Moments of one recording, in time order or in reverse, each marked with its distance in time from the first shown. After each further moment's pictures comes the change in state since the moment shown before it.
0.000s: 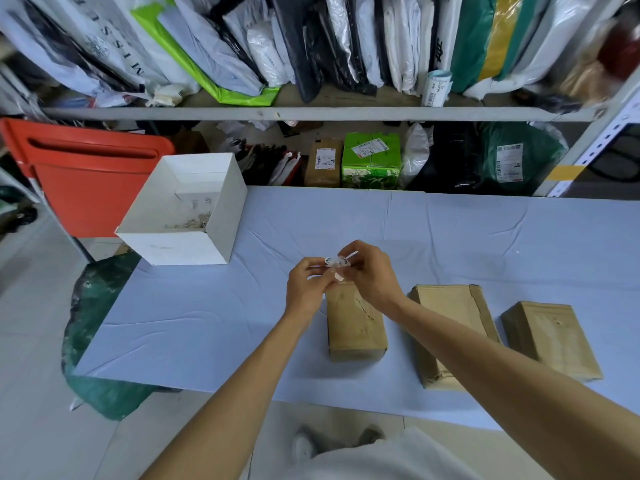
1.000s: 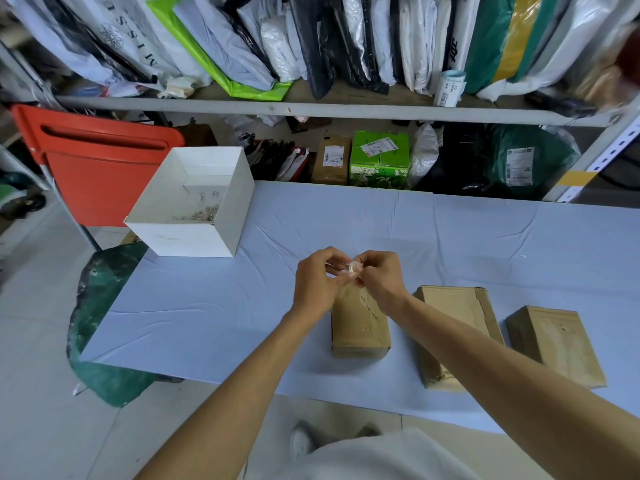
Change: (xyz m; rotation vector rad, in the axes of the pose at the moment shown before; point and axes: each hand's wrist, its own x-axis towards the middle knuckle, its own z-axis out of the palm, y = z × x) left_hand -0.015 0.027 0.005 0.367 -0.061 0.272; right_hand -0.001 0.005 0.007 0.283 0.087 0.230
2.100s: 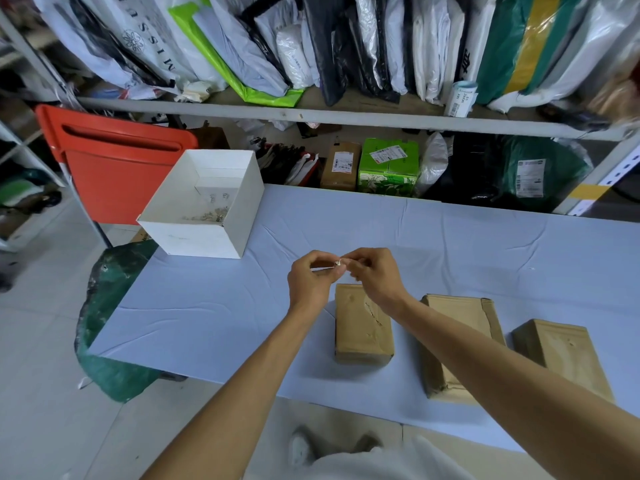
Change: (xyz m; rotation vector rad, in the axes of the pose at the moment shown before) left_hand -0.001 -0.001 -0.010 -0.192 0.186 -0.177; right_hand 0.003 -0.018 0.006 -0.202 -0.146 -0.198
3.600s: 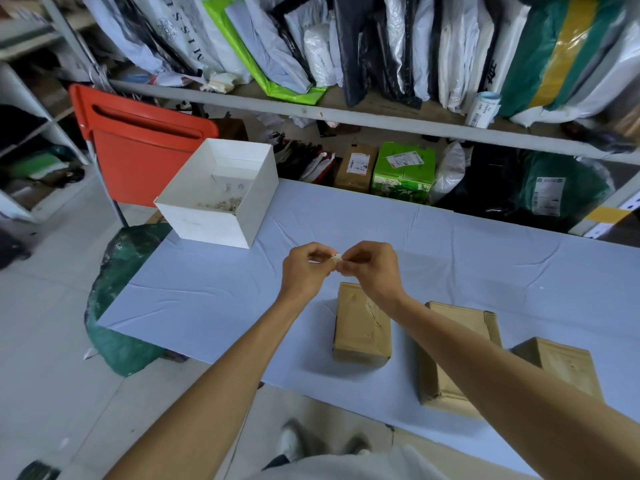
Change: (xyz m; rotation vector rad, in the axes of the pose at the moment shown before) left_hand 0.003 0.010 -0.019 0.081 -0.001 0.023; right_hand 0.002 -0.010 0.005 -0.073 -0.004 -0.061
